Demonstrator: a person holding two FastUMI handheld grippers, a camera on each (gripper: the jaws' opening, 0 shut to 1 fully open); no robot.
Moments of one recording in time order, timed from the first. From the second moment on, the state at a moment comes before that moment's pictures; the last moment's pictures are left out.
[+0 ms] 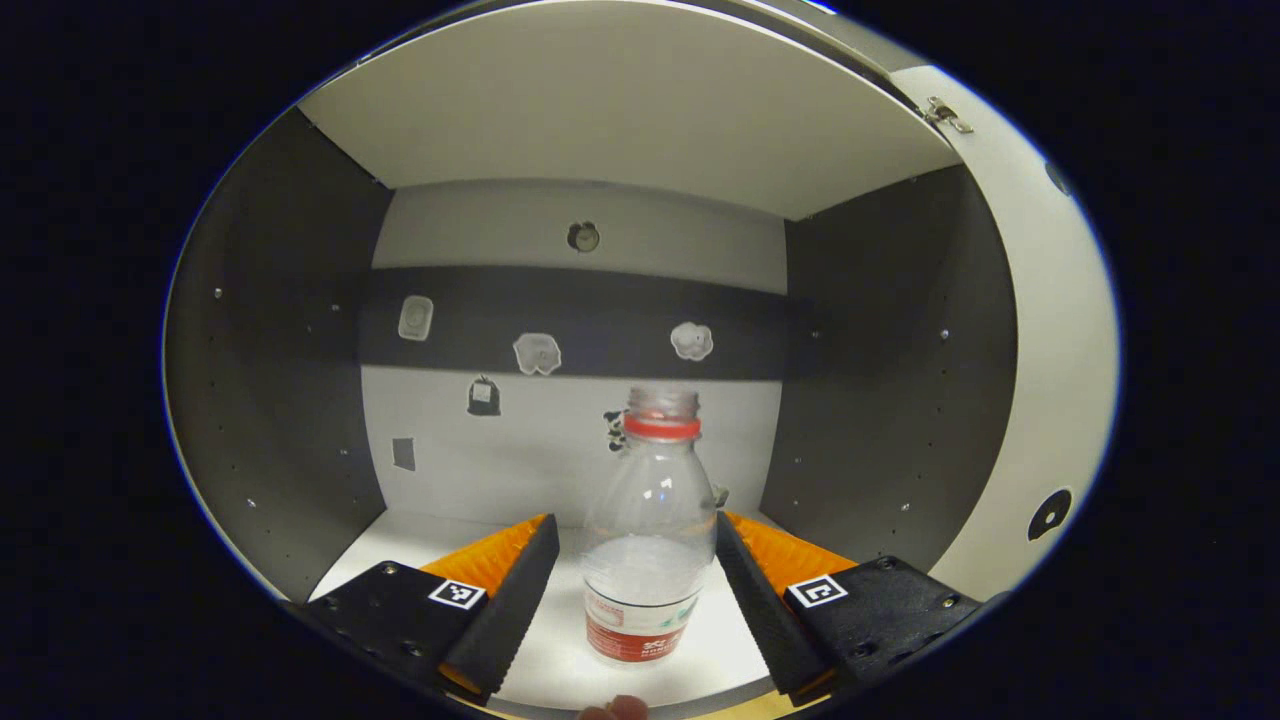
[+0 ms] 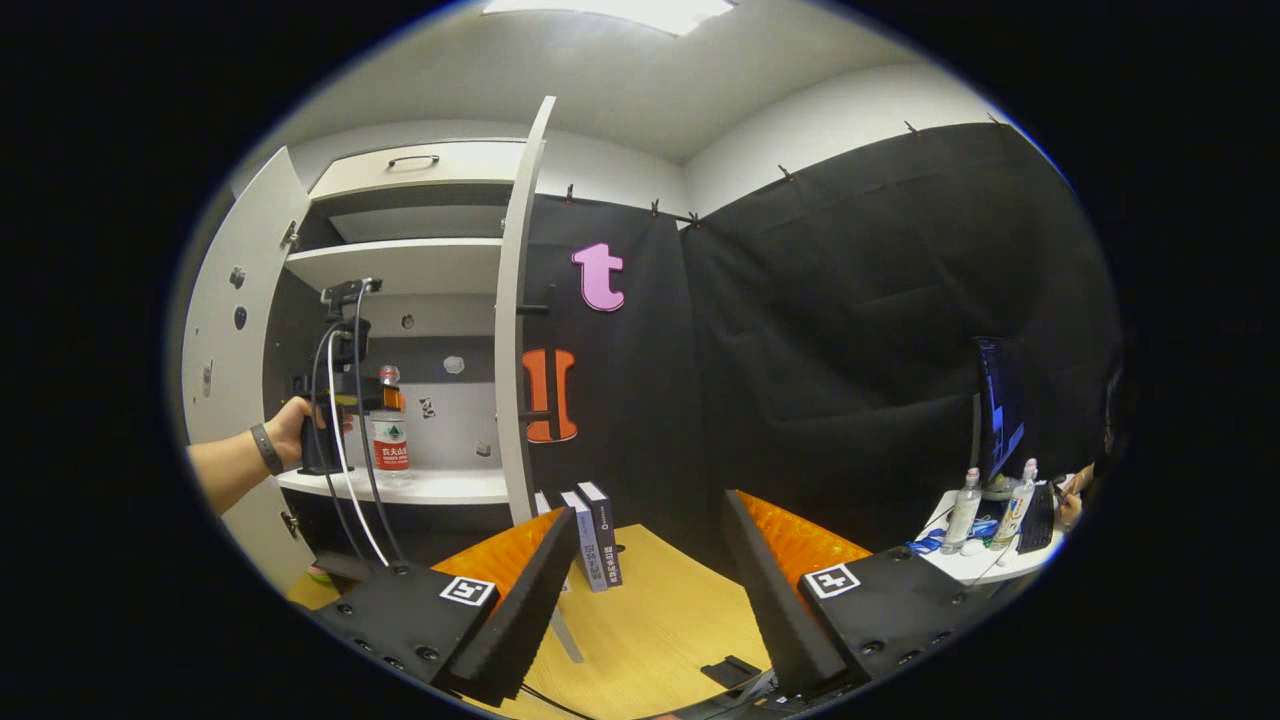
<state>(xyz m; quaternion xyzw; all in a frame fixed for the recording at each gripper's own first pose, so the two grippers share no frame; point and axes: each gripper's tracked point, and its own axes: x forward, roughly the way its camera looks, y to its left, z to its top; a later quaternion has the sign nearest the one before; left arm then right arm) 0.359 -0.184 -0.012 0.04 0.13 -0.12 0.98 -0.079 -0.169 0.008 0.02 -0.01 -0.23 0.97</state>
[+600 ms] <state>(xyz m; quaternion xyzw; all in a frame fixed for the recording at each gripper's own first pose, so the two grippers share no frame) 0.228 -0.136 0.101 -0.01 0.01 -0.11 0.99 -0.044 -0.111 0.015 0.02 -0.02 -0.13 0.99</state>
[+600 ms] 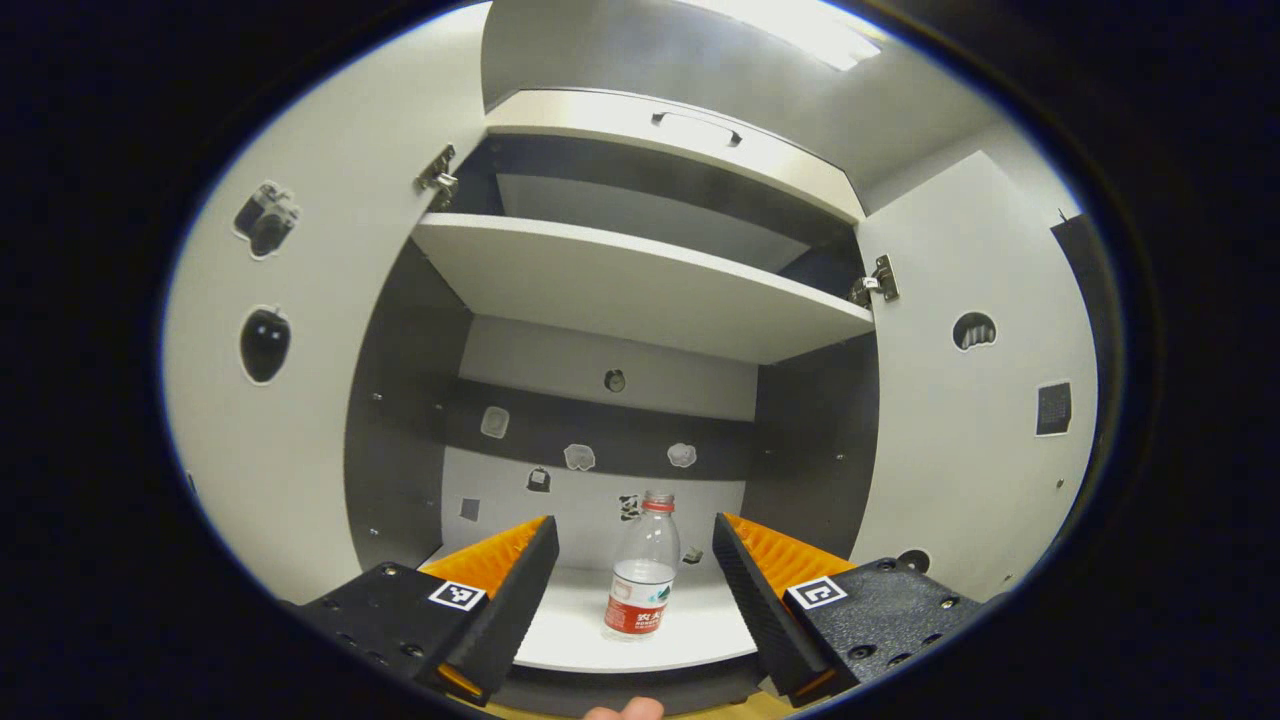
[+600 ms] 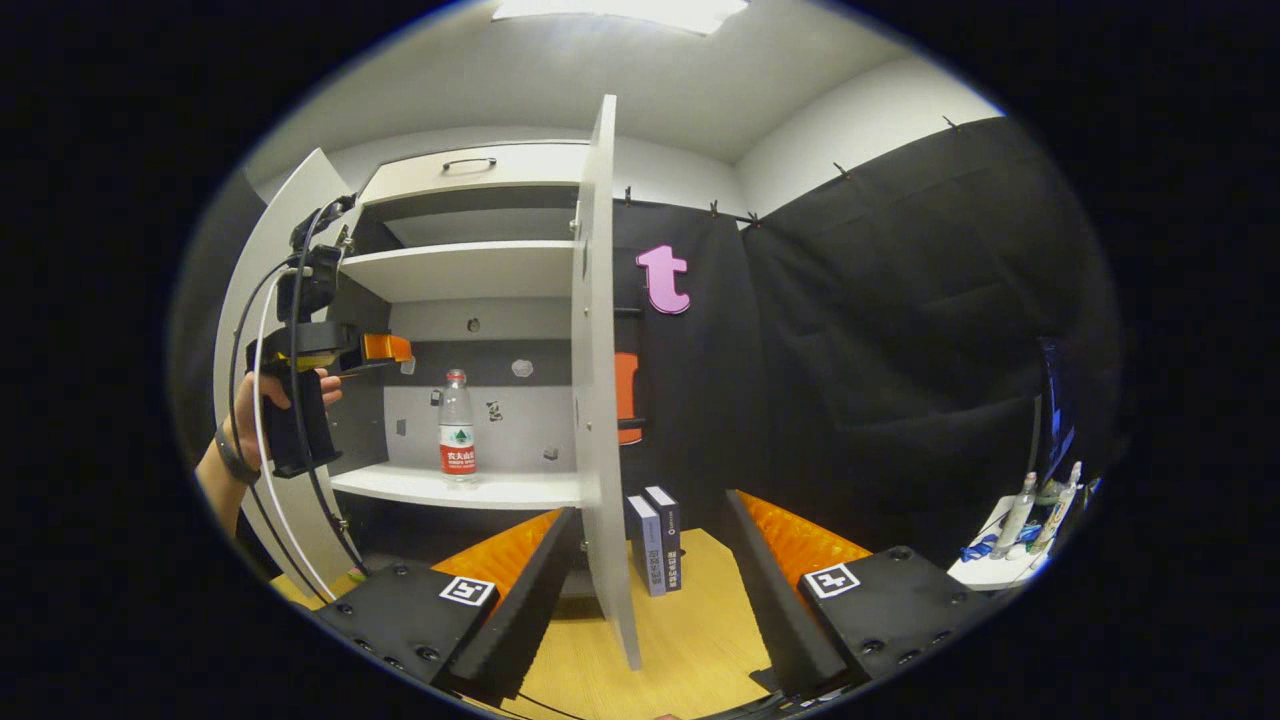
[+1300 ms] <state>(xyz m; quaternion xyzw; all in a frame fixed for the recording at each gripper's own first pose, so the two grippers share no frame) 0.075 -0.040 0.031 0.01 0.00 -0.05 1.00 0.008 -0.018 -0.004 0.03 0.00 0.00 1.00</state>
